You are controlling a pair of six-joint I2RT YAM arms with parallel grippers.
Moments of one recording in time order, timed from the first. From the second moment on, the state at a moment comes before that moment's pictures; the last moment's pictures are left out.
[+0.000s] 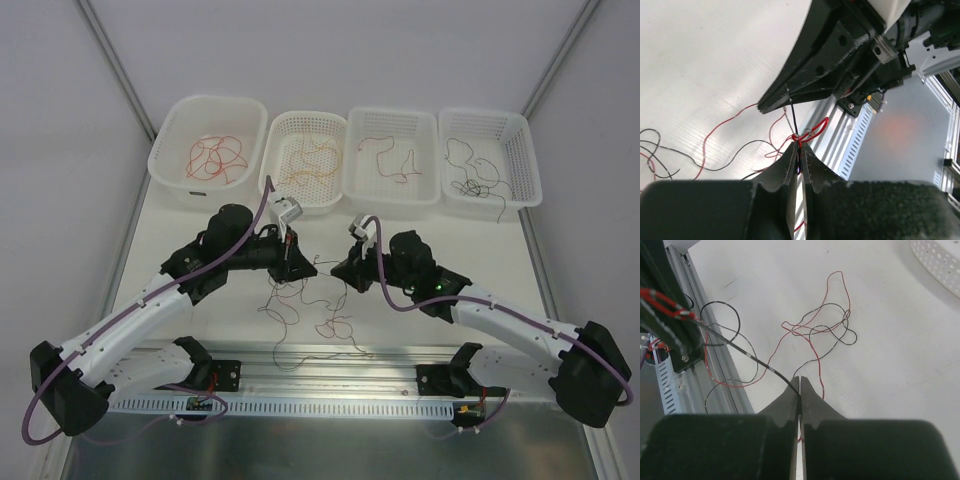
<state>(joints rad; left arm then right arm) -0.70 0.98 0.88 -0.34 0.56 -0.35 0.86 1.10 0.63 0.14 -0.30 0.17</state>
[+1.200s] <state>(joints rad) -0.71 0.95 0.76 -0.14 0.44 -0.44 0.92 1.09 0.84 -0.48 -0.03 0.24</state>
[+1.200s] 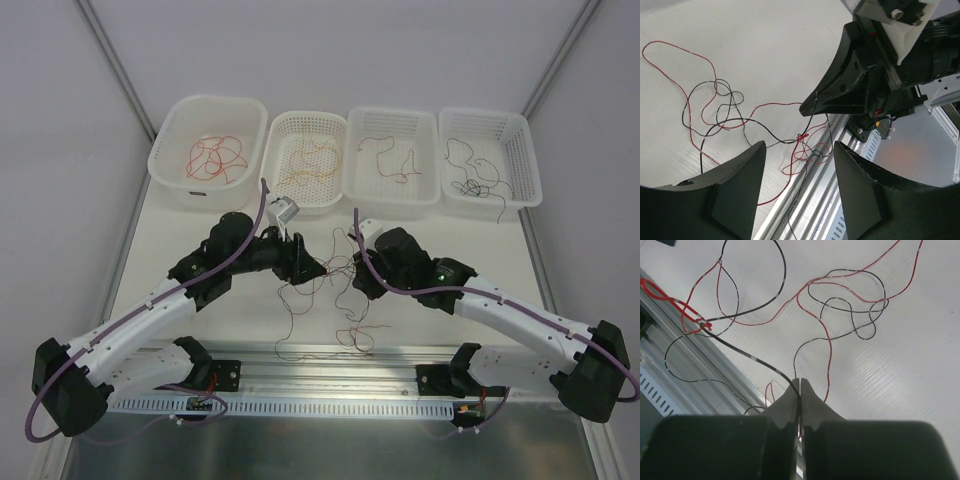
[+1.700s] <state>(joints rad) -0.73 1.08 0.83 -0.13 0.45 -0.43 0.93 1.09 0.84 -0.49 0.02 0.23</state>
